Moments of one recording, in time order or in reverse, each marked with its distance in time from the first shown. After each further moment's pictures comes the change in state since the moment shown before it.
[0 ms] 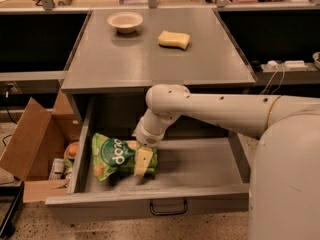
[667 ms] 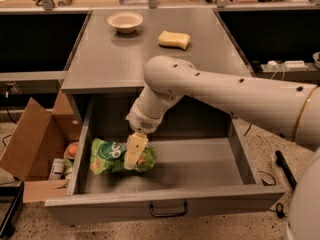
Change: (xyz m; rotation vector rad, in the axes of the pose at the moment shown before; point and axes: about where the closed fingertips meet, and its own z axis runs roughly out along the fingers) arm -0.065 0.033 -0.090 -0.001 -0.069 0.028
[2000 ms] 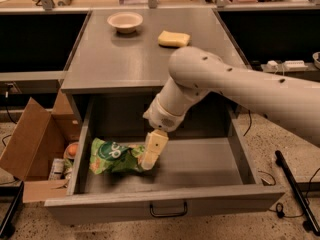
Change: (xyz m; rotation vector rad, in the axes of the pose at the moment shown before) arm 0.039 0.025 -0.052 0.009 0.010 0.052
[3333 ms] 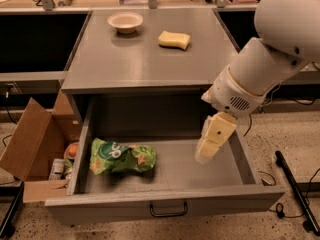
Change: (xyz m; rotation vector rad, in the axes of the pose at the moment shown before) arm 0.053 0.070 -0.171 0.143 0.071 0.212
